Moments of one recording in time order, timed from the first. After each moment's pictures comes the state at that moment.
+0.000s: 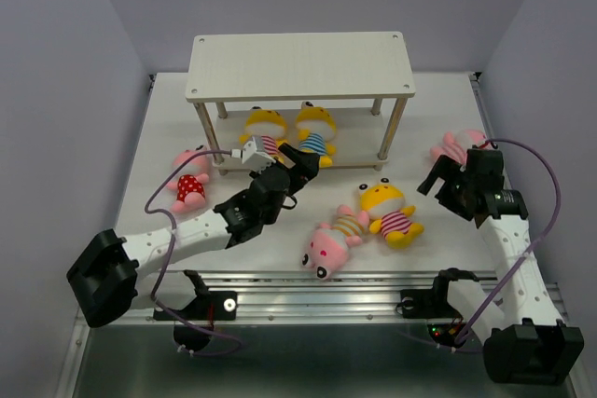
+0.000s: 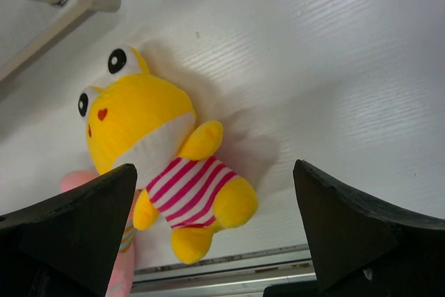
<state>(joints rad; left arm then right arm) -0.93 1.22 0.69 0.25 -0.62 -1.16 -0.06 0.87 0.80 -0.79 -0.04 0.50</state>
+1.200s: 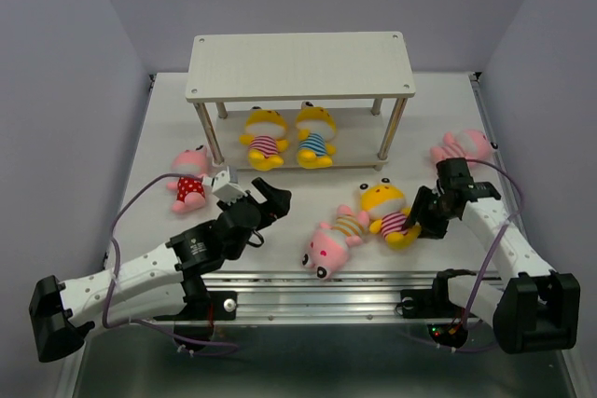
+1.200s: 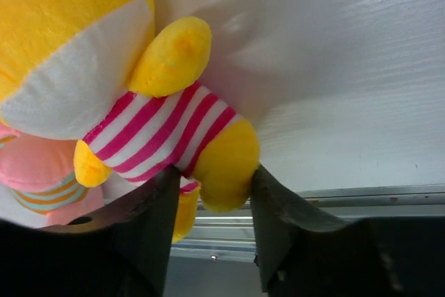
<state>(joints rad) -1.06 0.75 0.52 -0.23 -0.68 -1.13 0.05 1.06 0.69 -0.90 -0.20 0.53</state>
